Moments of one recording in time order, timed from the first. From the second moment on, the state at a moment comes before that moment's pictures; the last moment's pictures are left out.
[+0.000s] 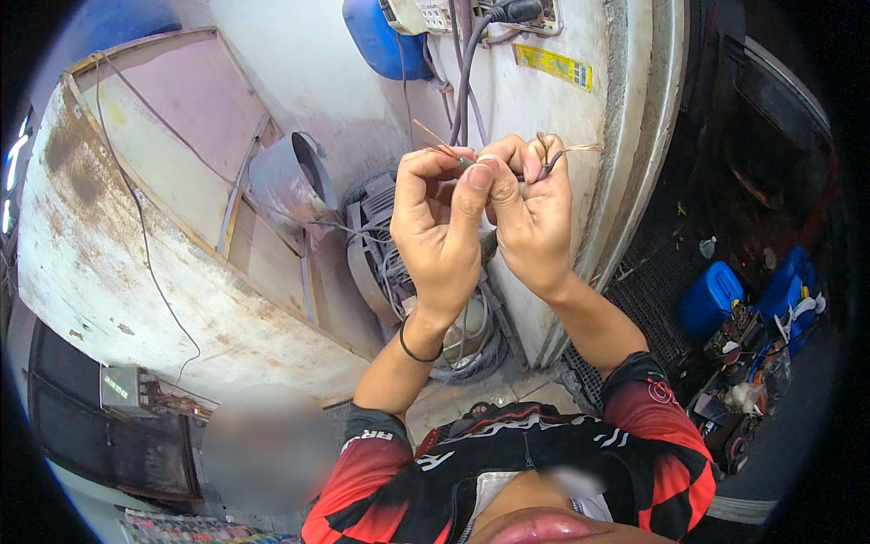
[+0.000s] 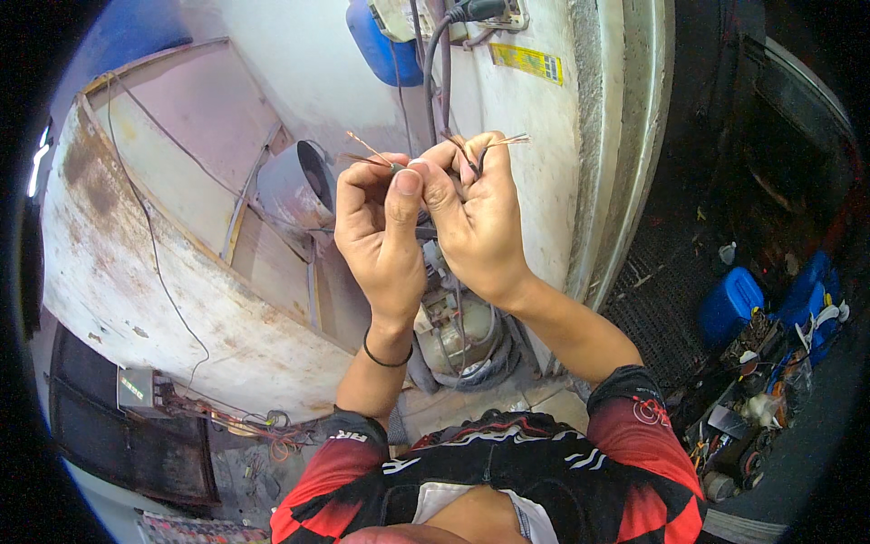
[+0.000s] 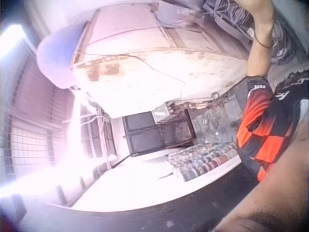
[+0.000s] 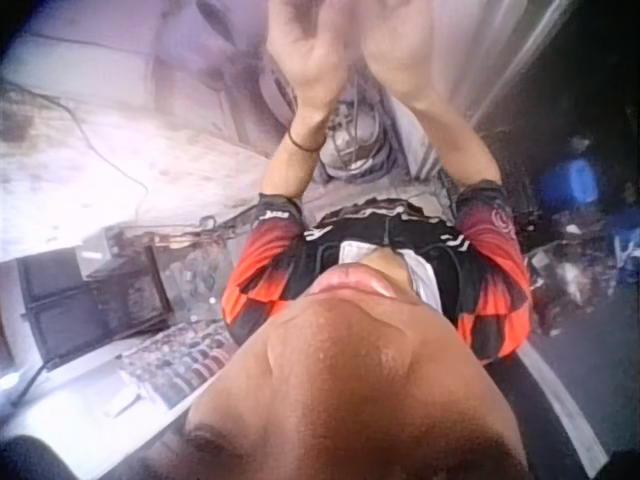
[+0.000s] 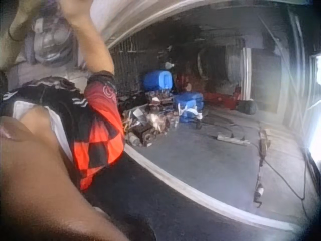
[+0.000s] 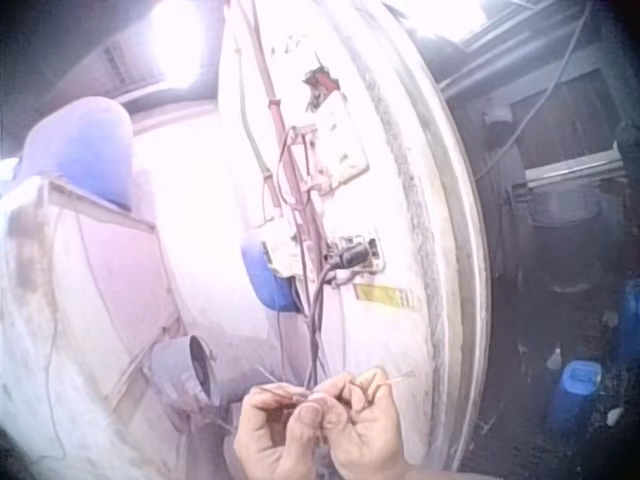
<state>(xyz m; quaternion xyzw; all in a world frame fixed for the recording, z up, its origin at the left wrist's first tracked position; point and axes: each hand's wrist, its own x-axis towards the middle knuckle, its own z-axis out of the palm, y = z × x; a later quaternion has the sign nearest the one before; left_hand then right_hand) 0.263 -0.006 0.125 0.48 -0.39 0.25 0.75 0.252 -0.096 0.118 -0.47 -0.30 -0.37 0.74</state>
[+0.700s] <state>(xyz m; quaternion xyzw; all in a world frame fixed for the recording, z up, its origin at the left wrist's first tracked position) 0.263 0.059 0.159 0.51 -0.36 0.13 0.77 0.218 -0.153 0.163 -0.71 -0.22 -0.35 0.57</state>
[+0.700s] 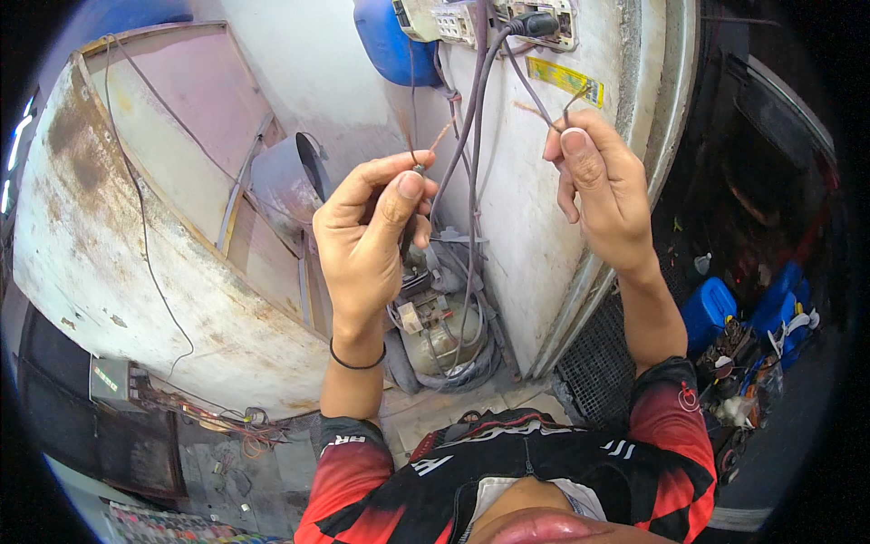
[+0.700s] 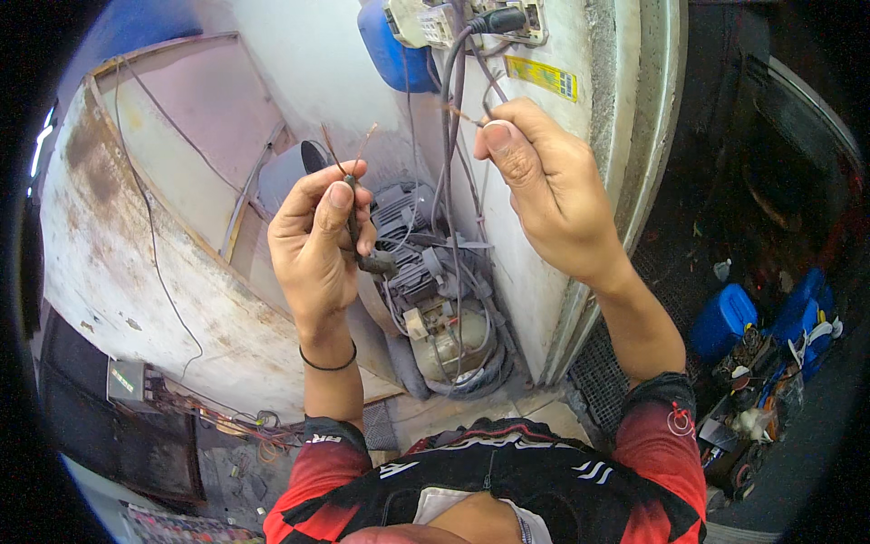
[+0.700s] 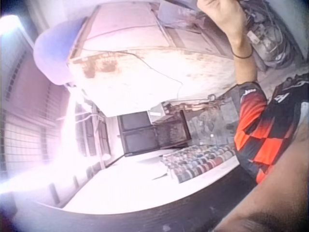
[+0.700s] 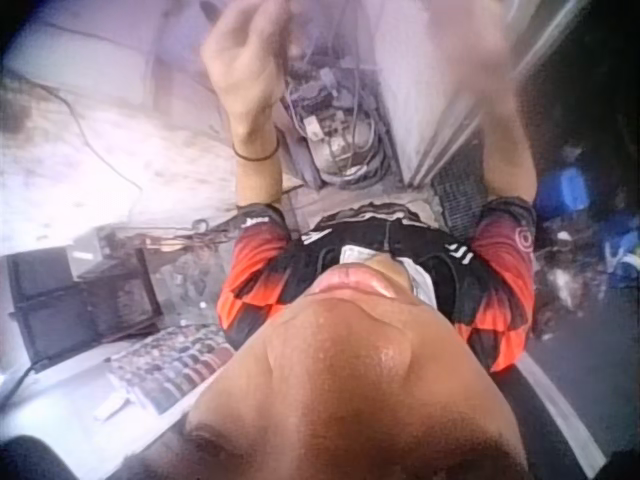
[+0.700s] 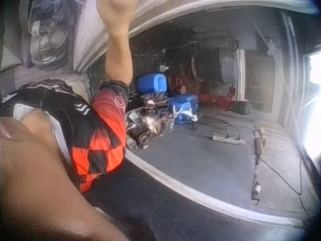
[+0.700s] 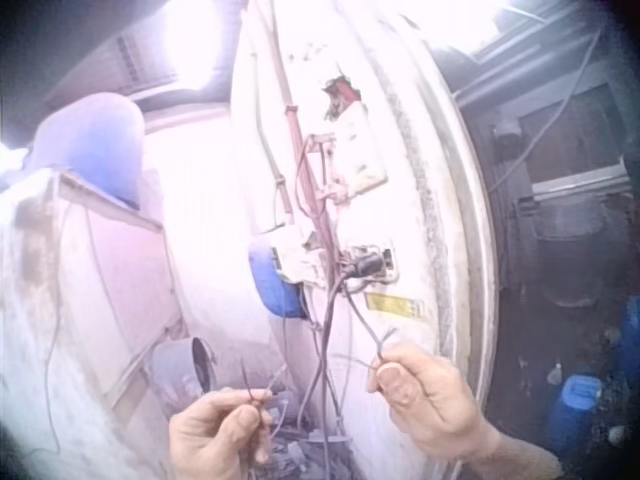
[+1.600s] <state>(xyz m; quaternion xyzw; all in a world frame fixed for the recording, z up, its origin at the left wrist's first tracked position) 0.255 0.031 0.143 0.48 -0.42 0.25 0.73 0.234 -0.095 0.145 -0.47 -0.31 -0.29 0.77</state>
